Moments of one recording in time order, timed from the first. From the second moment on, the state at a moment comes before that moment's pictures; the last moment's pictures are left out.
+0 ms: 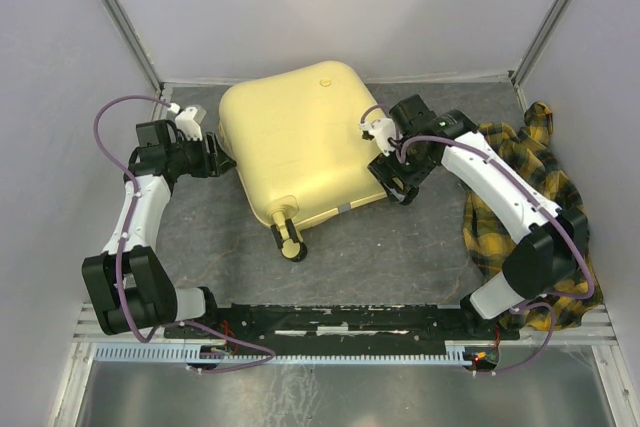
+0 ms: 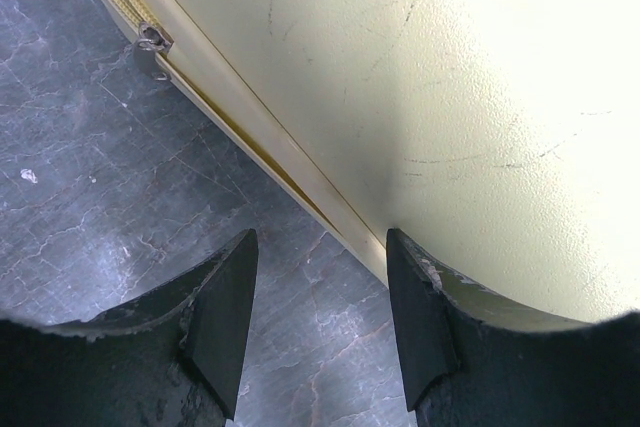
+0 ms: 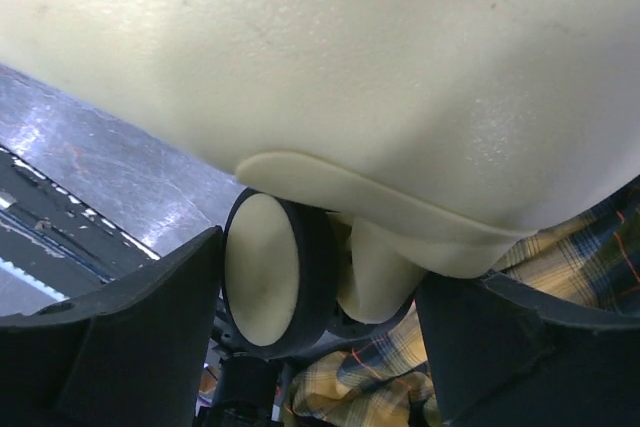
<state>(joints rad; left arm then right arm) 0.19 1.31 0.97 -0.41 0.63 0.07 0.50 1.56 1.50 -1.16 -0.15 -0.27</state>
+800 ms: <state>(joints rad) 0.28 1.34 0.94 -0.26 0.72 -0.16 0.49 1.48 1.60 -0.89 0.04 -0.36</state>
